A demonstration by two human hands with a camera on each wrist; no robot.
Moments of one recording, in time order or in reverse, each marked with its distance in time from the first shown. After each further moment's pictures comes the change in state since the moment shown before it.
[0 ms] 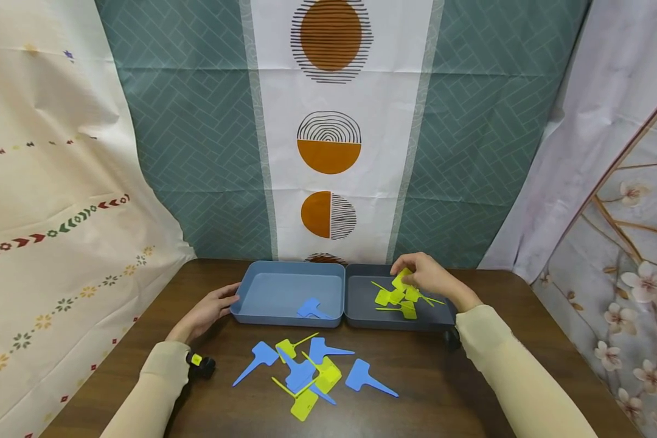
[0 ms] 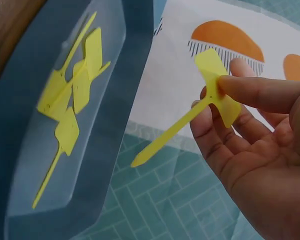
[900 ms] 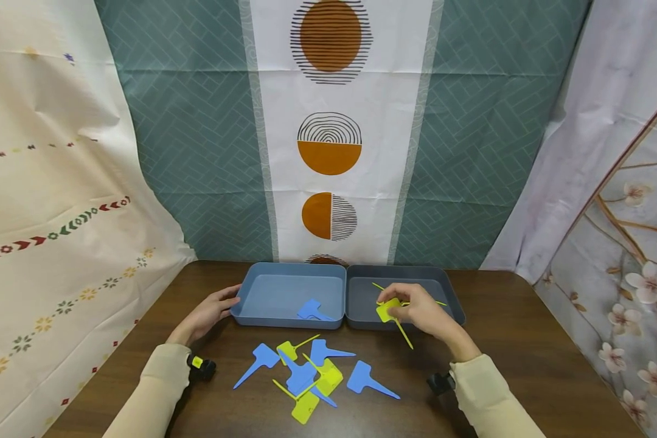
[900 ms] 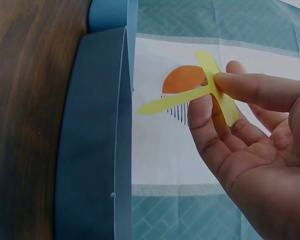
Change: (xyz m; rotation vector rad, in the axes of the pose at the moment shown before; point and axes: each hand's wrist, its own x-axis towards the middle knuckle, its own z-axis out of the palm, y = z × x) left_hand -0.002 0.001 0.001 0.015 -0.016 0.007; right_hand -0.039 -0.016 0.060 0.267 0.043 -0.032
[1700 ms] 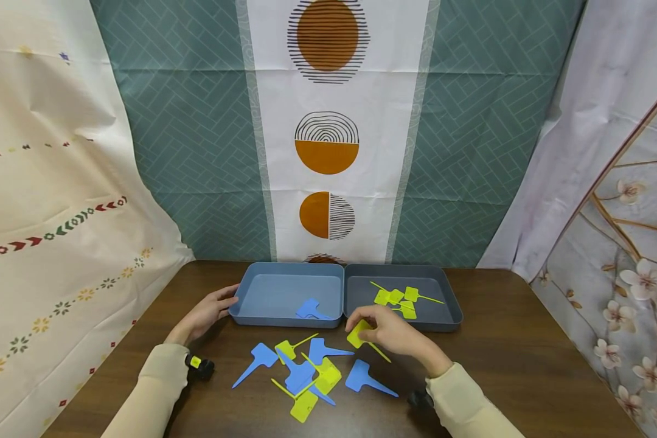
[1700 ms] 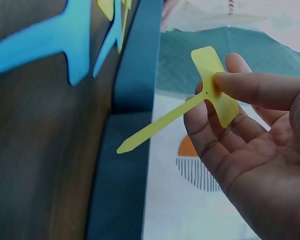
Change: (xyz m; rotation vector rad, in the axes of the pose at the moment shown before) left_hand -0.002 0.001 0.000 0.019 0.008 0.013; right_hand 0.003 -0.014 0.057 -0.071 -0.189 -0.093
